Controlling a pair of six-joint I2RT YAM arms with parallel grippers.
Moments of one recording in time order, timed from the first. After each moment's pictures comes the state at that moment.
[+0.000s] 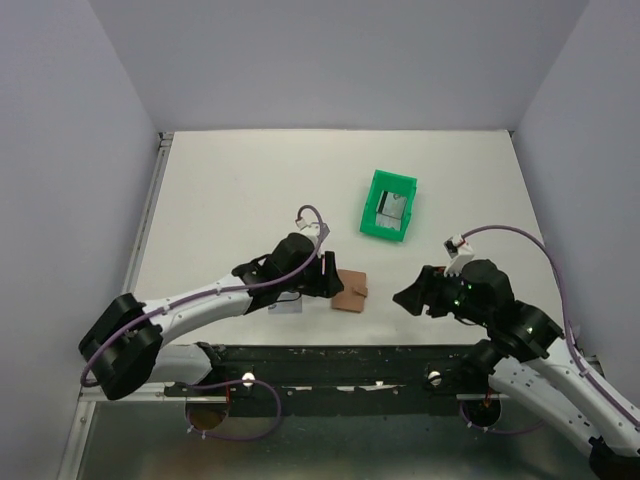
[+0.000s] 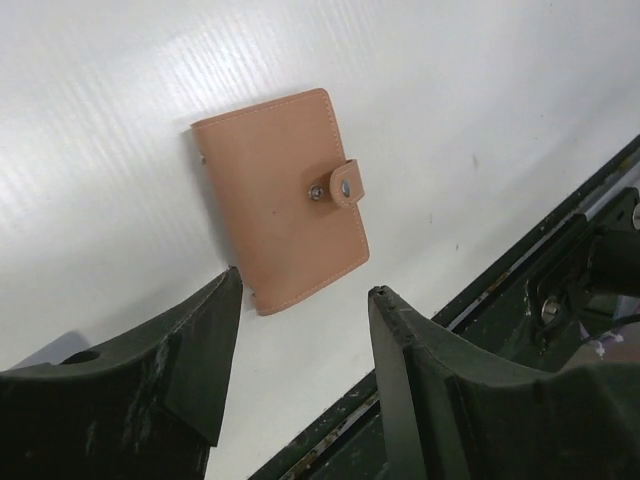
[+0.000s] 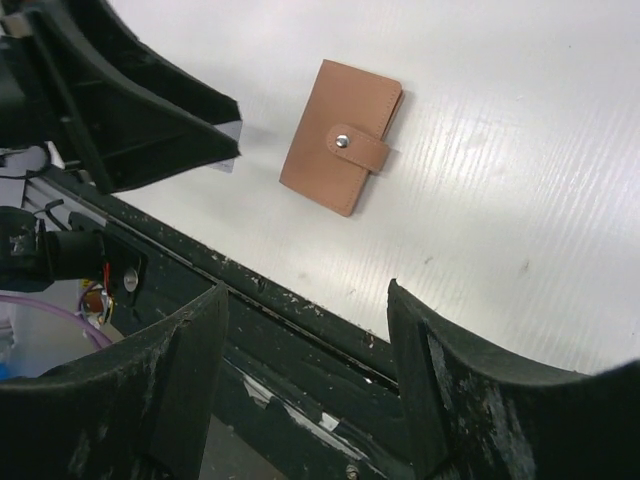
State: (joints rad) left arm -0.85 1.31 0.67 -0.03 0.14 -0.65; right arm 0.69 0.48 0.58 -0.65 -0.07 0.65
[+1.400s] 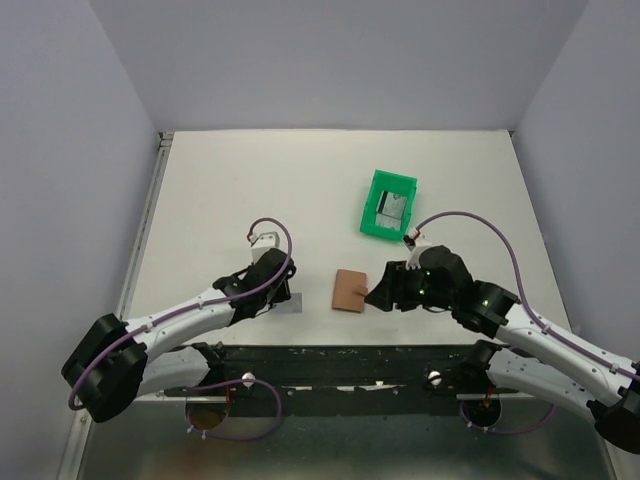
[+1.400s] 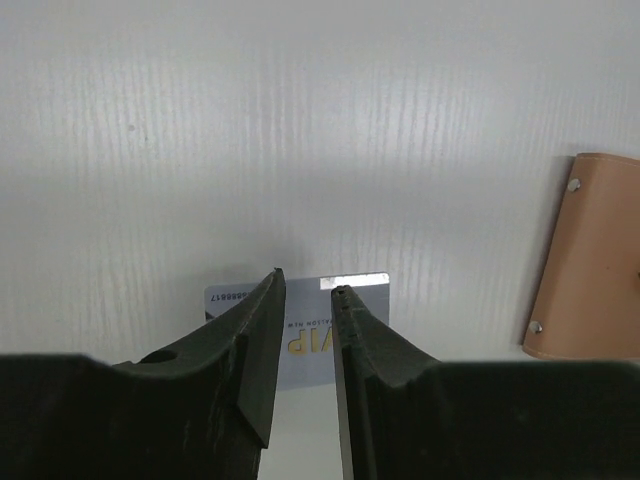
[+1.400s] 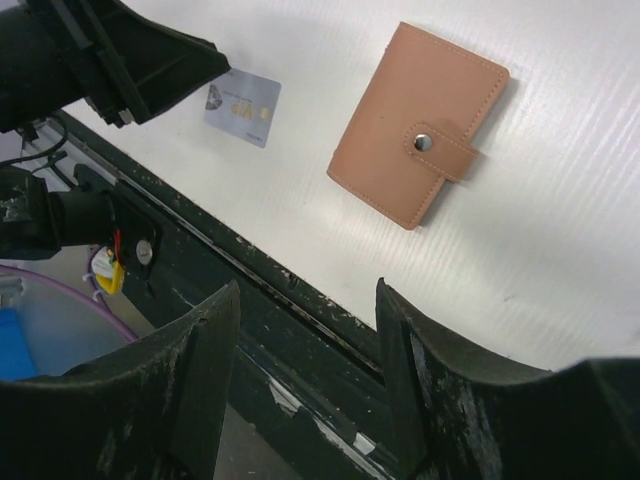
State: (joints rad) left arm -0.77 1.11 0.51 -0.31 -0.34 -0.78; right arm 0.82 0.82 0.60 -0.39 -0.12 0.68
